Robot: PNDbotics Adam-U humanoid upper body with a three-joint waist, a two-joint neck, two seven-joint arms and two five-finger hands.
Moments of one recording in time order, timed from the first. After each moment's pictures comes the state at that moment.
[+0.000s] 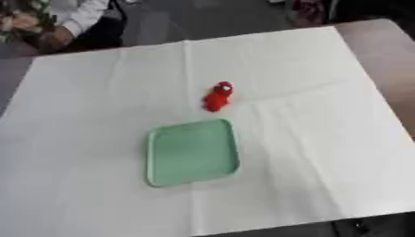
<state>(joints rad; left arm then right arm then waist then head) -0.29 0.48 -0.03 -1.98 -0.31 0.15 0.44 -0.83 -0.73 0.22 -1.89 0.25 -0.15 0.09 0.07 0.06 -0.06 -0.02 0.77</state>
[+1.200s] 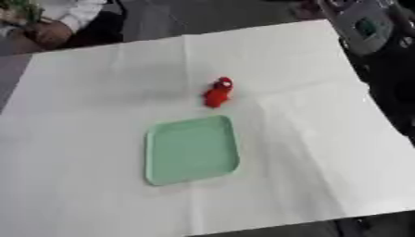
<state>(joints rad) -0.35 0.43 -0.04 -1.98 -0.30 0.13 0.44 -1.07 -0.56 0.34 -1.21 0.50 -0.38 0.15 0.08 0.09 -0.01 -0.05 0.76</state>
